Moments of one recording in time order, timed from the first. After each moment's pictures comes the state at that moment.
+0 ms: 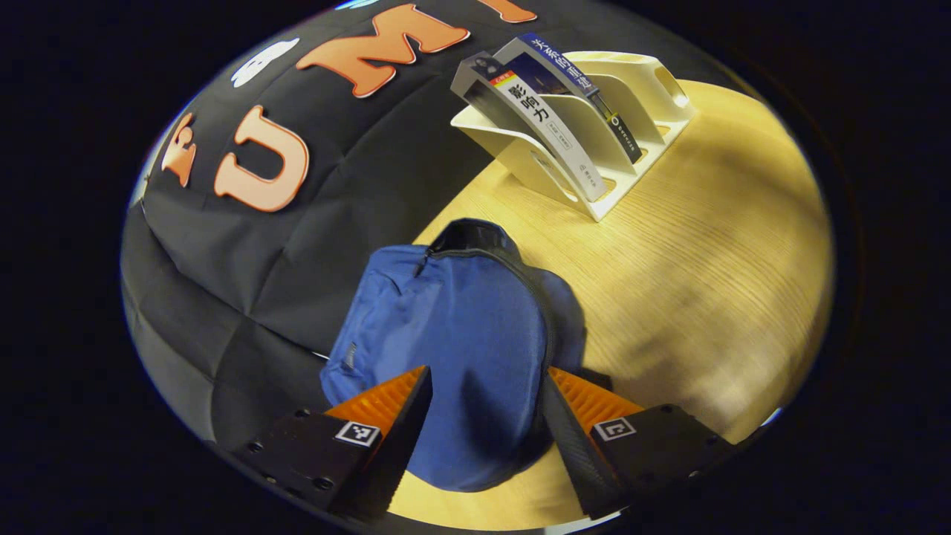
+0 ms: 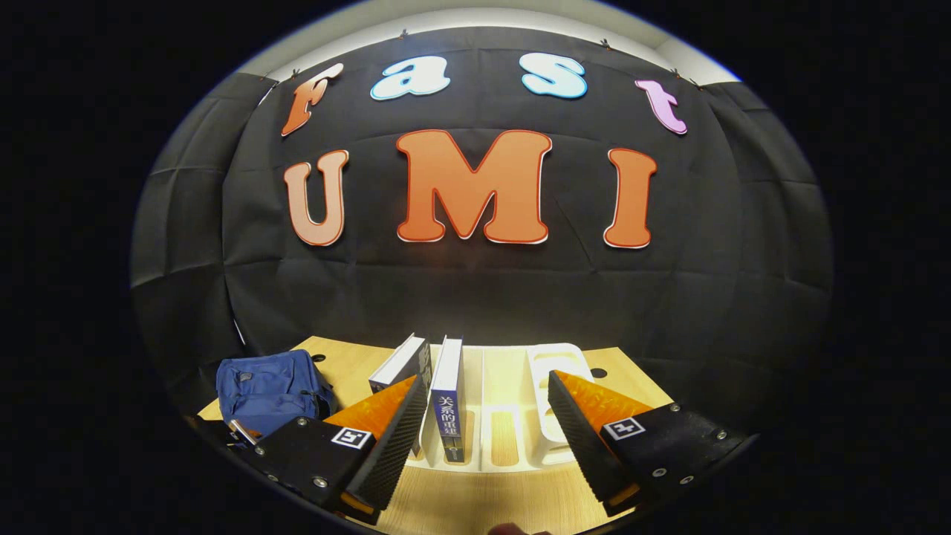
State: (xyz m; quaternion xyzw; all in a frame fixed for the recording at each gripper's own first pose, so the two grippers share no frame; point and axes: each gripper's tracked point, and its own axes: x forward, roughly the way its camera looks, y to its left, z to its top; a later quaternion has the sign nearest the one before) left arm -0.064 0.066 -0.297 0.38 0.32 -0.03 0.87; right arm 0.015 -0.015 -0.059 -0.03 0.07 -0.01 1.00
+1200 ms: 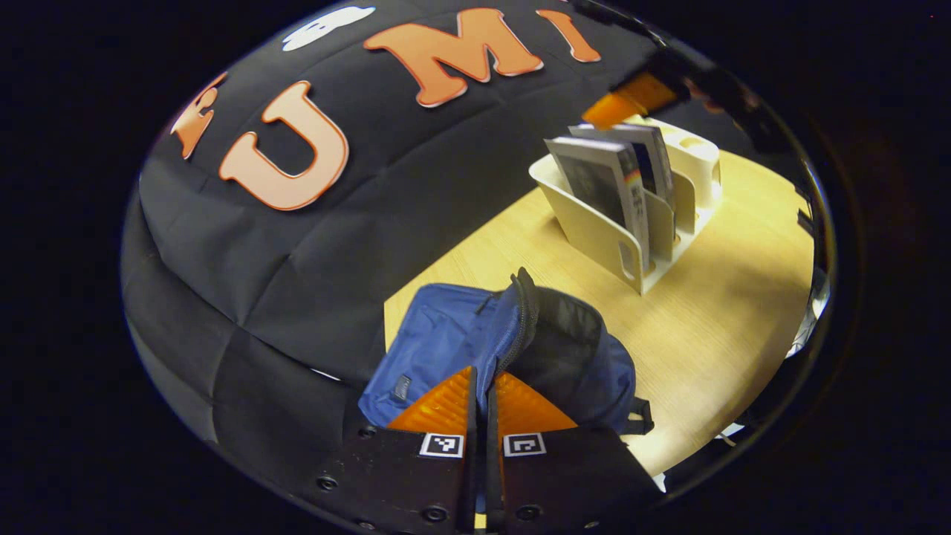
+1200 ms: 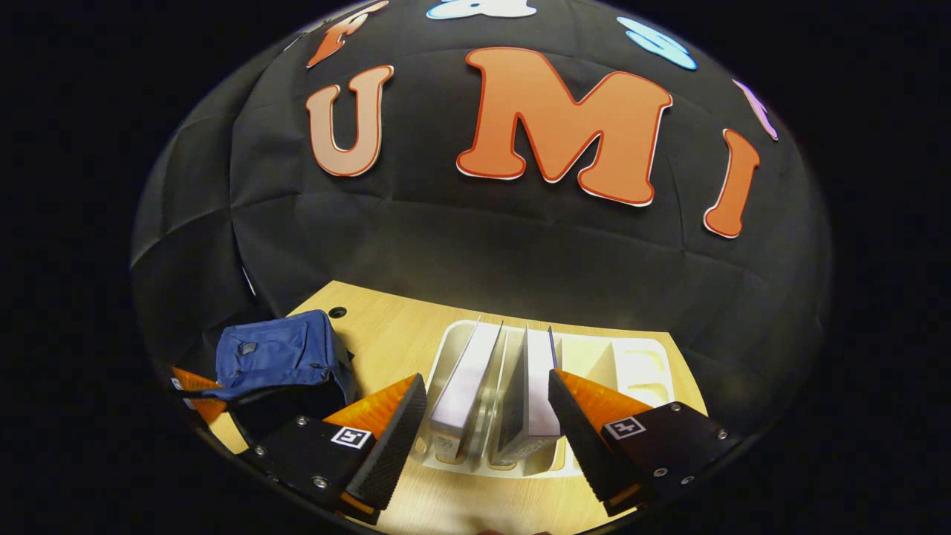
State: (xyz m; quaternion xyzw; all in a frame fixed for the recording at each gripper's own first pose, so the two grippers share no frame) left arm 0.003 0.129 -0.151 0.28 0.32 -0.09 0.90; right arm 0.125 0.087 -0.091 -0.10 0.23 0.04 0.97
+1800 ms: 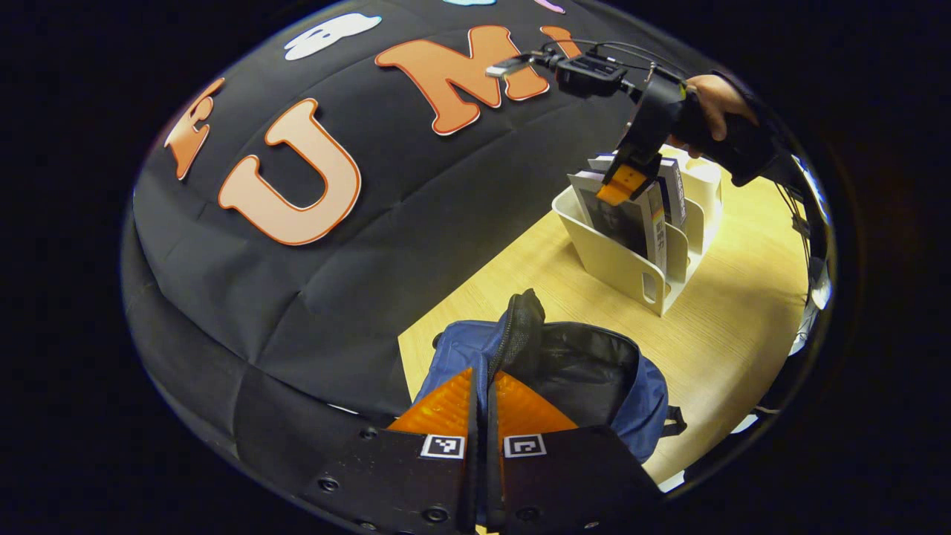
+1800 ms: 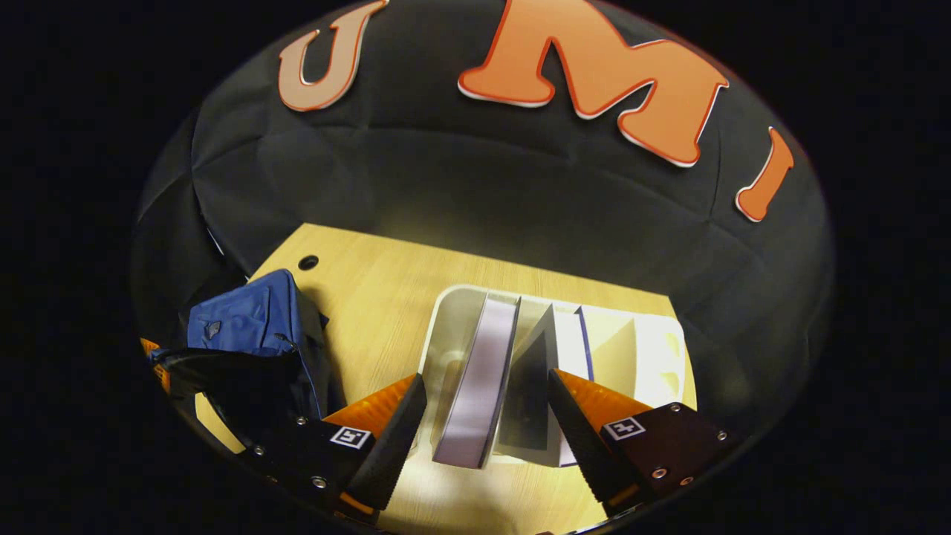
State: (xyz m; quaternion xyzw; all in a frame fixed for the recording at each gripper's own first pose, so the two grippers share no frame) left arm 0.047 0.149 -0.117 0.30 0.28 -0.13 0.90; right arm 0.172 0.091 -0.155 -0.12 0.40 0.00 0.91
